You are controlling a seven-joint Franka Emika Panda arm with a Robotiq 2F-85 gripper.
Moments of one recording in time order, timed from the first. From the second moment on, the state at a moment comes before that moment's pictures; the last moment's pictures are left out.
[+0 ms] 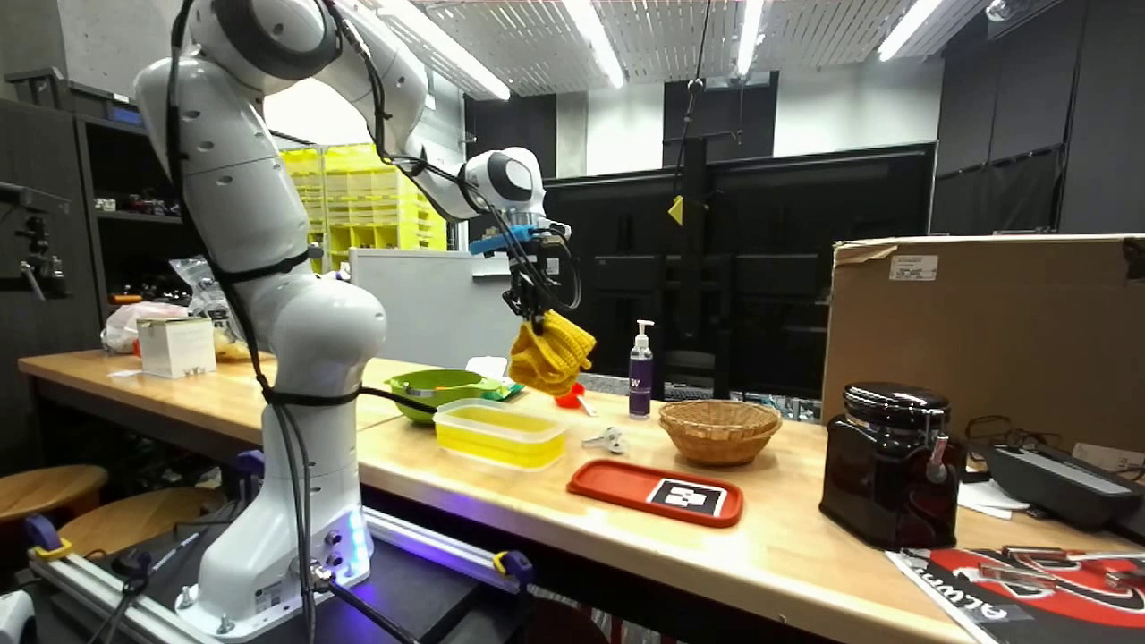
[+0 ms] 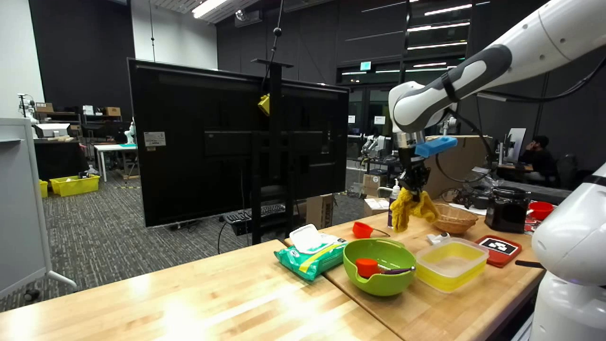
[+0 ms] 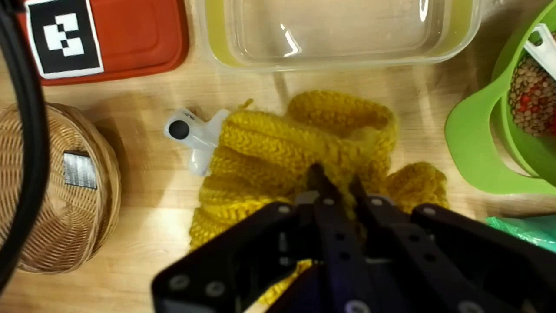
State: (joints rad) arm -0.14 -0.39 -0.04 -2.42 -0.26 1.92 0.05
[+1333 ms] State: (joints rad) arm -0.14 -0.18 -0.17 -2.50 -0.19 2.02 -0.16
